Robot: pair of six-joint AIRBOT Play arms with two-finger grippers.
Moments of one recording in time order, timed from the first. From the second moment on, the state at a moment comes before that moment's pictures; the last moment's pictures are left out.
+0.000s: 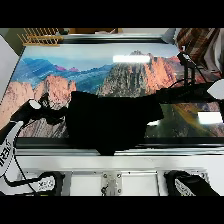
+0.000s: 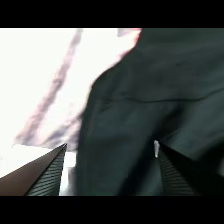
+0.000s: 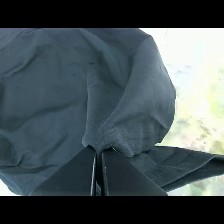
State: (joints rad) left arm 0.16 -1.44 0.85 1.12 -0.89 -1.56; right arm 0.08 -1.01 1.18 -1.10 1.20 1.47
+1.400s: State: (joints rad) left arm 0.15 -0.77 1.89 1.08 -1.03 -1.55; right arm -0.01 -0.70 1.52 -1.31 1.33 1.52
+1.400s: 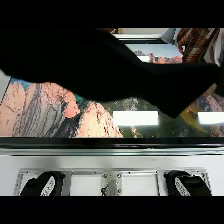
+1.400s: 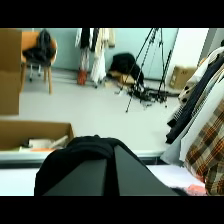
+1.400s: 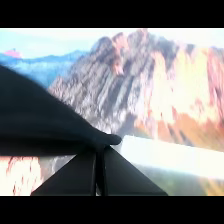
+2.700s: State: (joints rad) left arm 0.17 -1.51 1.45 0.97 -0.84 -1.55; right arm -0.01 -1.47 1.38 -1.32 0.84 1.65
